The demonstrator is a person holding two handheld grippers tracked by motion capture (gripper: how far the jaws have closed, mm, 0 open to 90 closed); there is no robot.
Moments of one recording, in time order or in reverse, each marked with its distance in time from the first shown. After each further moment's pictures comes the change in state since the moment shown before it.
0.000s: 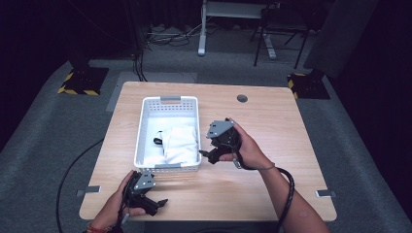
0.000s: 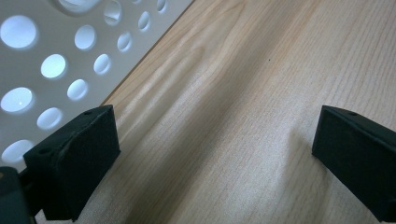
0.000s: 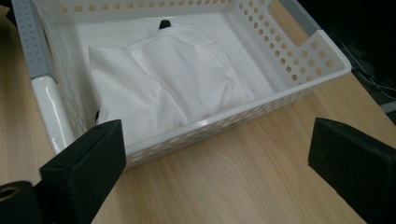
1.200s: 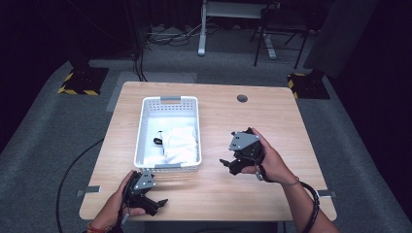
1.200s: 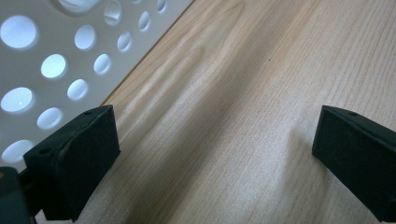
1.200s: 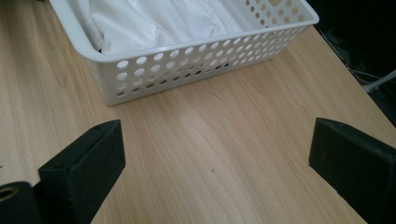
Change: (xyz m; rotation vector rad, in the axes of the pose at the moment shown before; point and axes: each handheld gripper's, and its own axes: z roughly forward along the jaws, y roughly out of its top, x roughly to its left) left arm 0.000 0.000 0.000 0.000 0.000 0.001; right arm 0.010 -0.047 -0.049 0.029 -0.072 0.002
